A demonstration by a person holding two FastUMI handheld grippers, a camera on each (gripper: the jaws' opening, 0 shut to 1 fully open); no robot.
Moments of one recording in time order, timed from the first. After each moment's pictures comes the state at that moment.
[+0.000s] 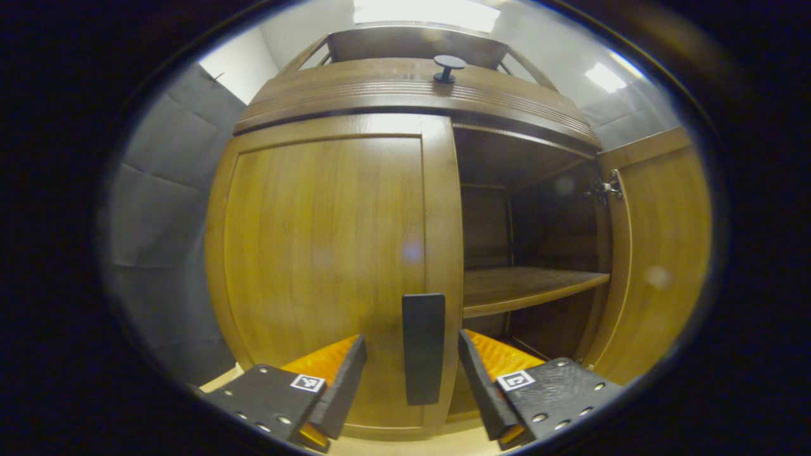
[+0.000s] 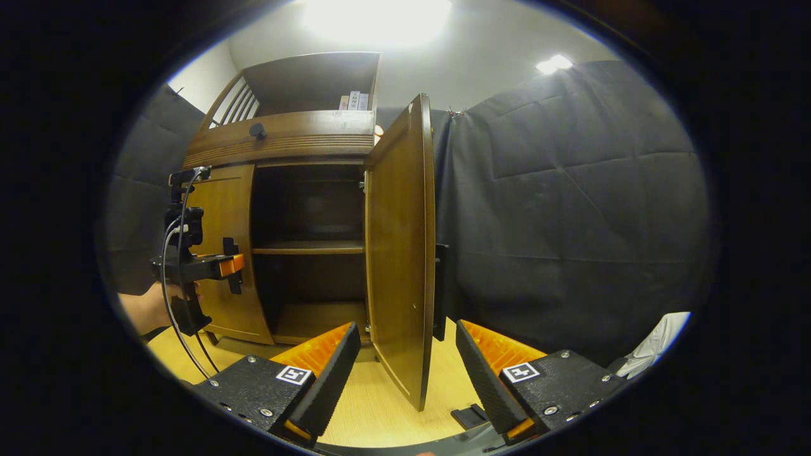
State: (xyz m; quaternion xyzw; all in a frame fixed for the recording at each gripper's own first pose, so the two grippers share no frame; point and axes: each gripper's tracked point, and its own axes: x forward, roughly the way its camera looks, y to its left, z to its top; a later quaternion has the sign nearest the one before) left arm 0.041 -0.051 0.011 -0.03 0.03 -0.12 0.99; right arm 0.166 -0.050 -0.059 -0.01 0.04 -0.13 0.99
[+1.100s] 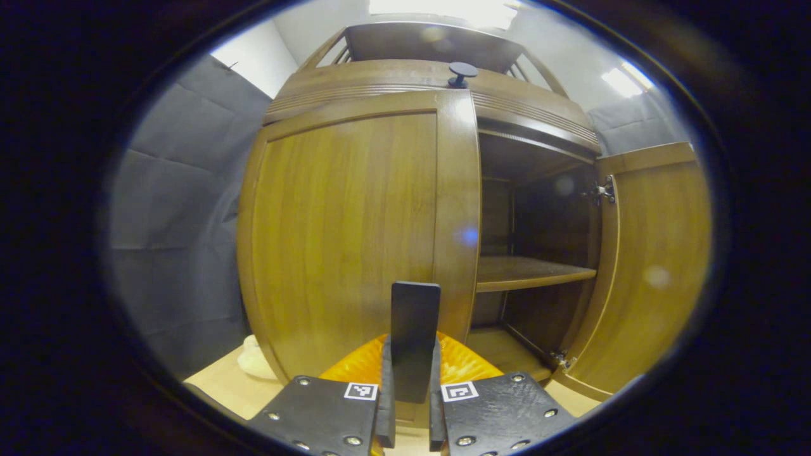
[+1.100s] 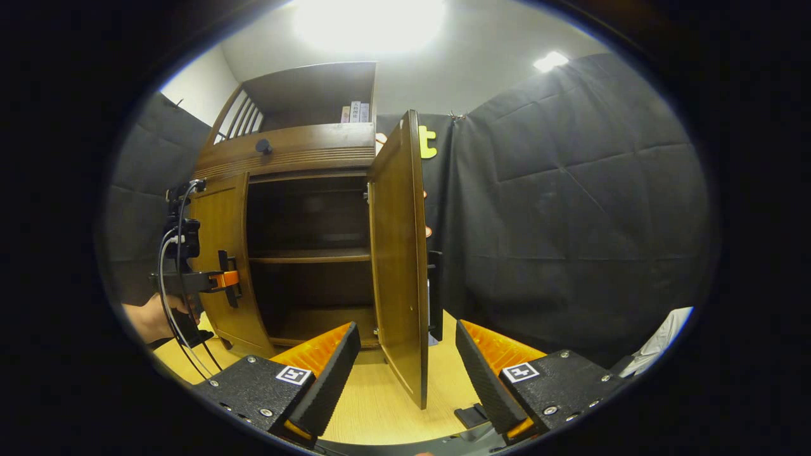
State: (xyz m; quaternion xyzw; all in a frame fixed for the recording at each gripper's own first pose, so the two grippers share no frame) left arm -0.013 -0.045 0.010 -0.04 0.06 -0.10 0.99; right arm 0.147 -0.046 -0.050 0.01 0.02 -0.09 1.00
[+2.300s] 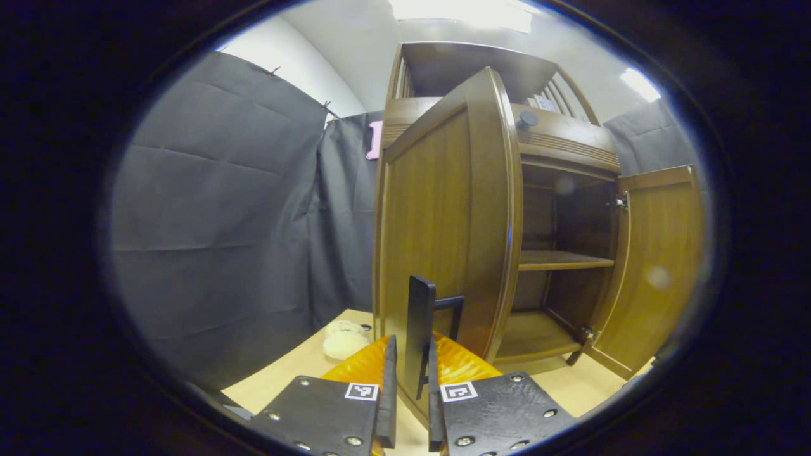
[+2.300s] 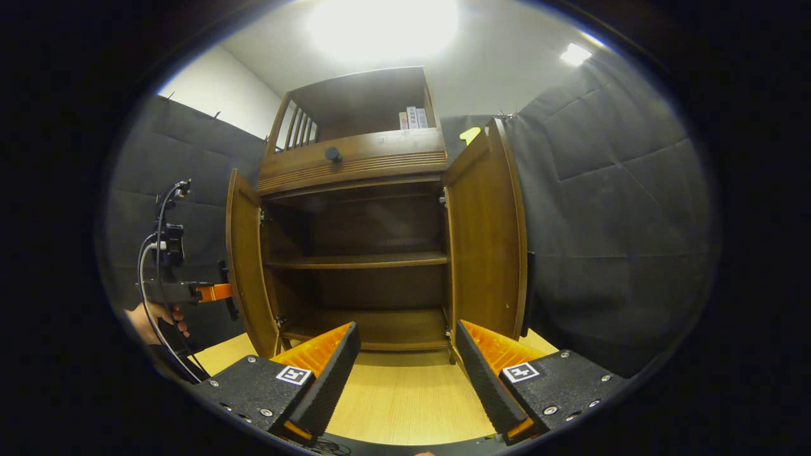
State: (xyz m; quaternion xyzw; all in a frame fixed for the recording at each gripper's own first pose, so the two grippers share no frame) left arm -0.115 0.097 0.015 -0.04 0.07 -0.01 1.00; right arm 0.152 0.036 -0.049 0.02 0.01 0.04 1.00
